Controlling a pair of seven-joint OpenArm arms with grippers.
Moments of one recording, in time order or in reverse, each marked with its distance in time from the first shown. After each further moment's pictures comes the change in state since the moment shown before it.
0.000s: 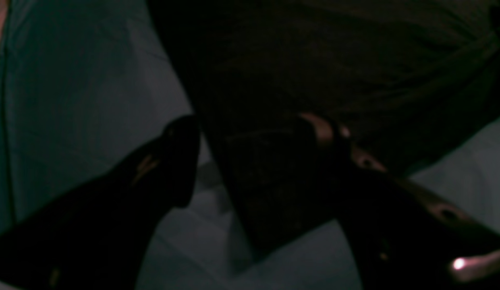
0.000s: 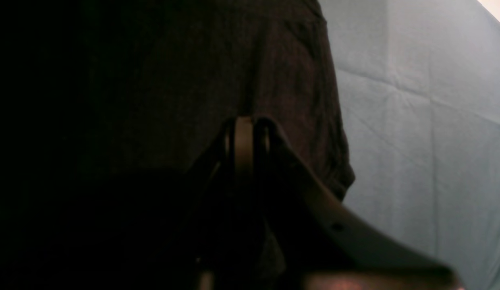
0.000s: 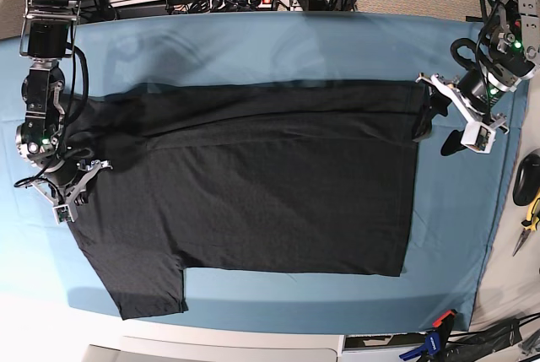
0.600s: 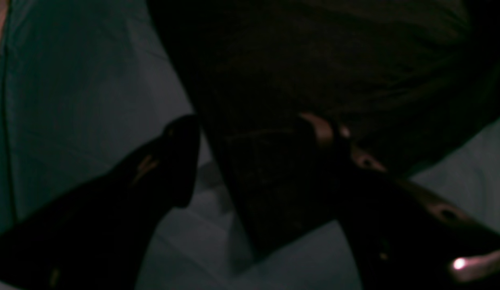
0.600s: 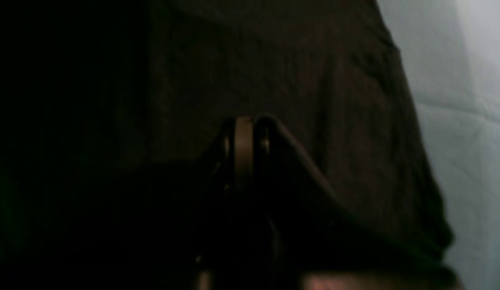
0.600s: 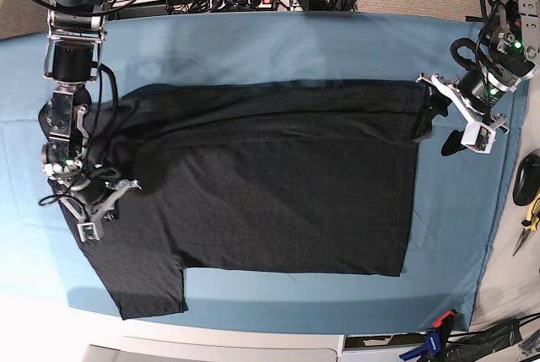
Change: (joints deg) left arm 0.0 0.0 0.0 0.0 0.1 0.0 0.0; right arm 8.0 -8.9 -1.2 -8.9 -1.0 1.5 1.5
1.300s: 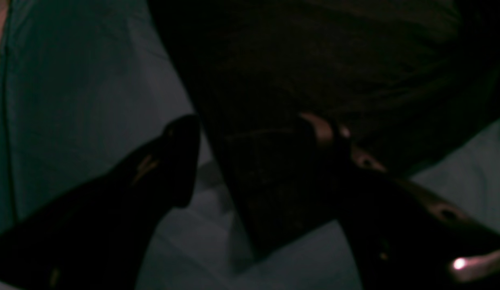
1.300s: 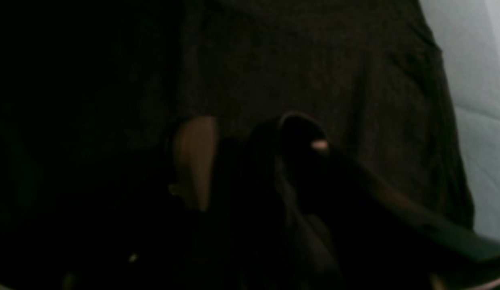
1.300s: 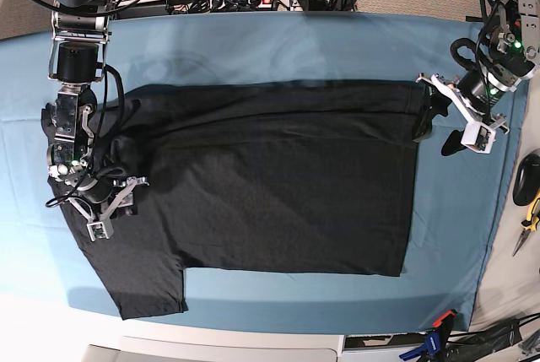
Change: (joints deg) left arm 0.0 0.0 0.0 0.0 0.1 0.0 0.0; right arm 0.1 -0.5 -0.2 0.0 -0.7 2.0 -1.7
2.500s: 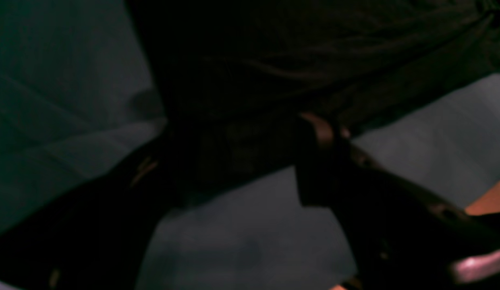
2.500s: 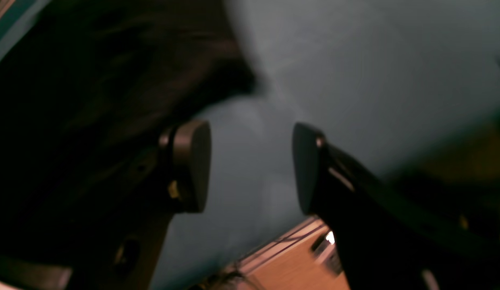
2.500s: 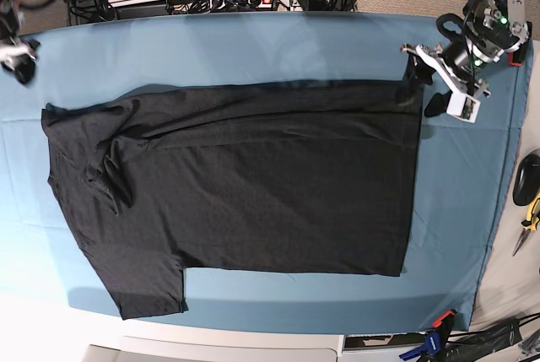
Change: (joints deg) left arm 7.1 5.5 0.0 -0.1 -2.4 -0.9 3.4; right arm -43.6 -9.0 63.8 35.0 40.1 -0.9 -24.5
